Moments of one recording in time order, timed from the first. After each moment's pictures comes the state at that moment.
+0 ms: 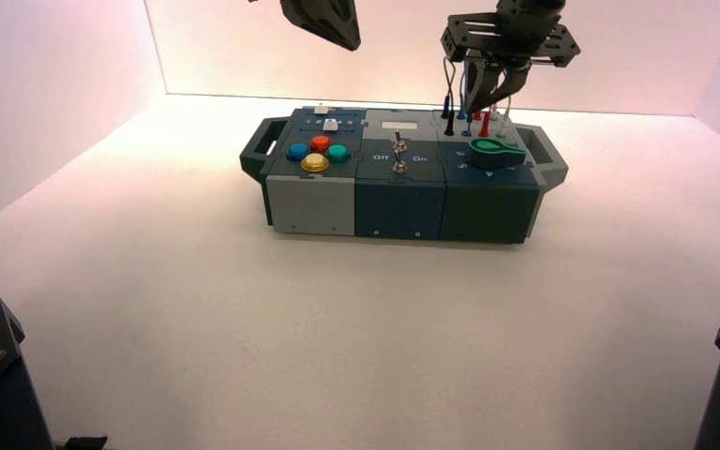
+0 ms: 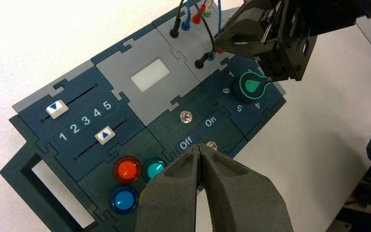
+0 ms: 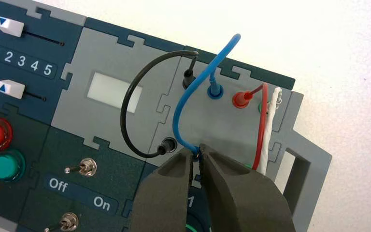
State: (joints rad) left arm -0.51 -0.01 0.51 -0.69 0.63 0.67; right arm 0.32 0.12 0.59 0.10 0.41 0.02
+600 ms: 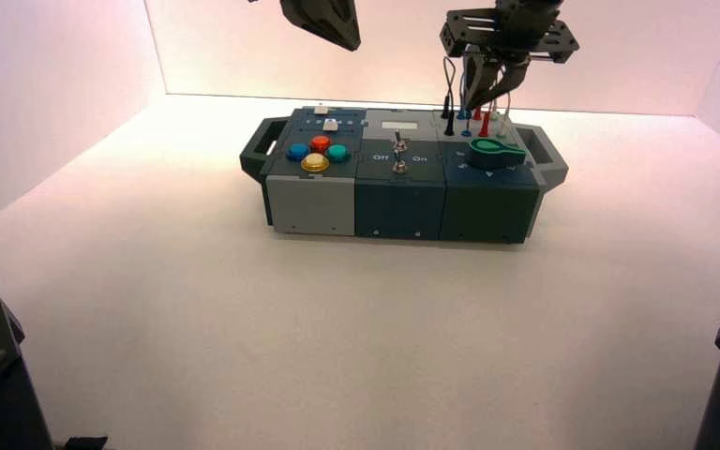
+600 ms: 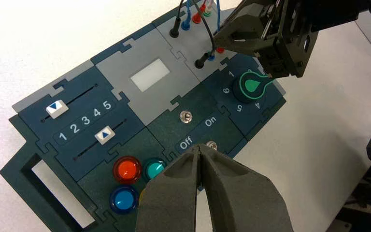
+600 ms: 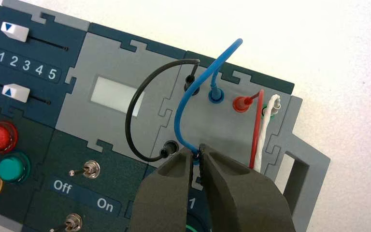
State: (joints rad) left arm -0.51 -0.01 0.51 -0.69 0.63 0.67; right arm 0.32 0.12 0.57 0.10 0.43 0.02
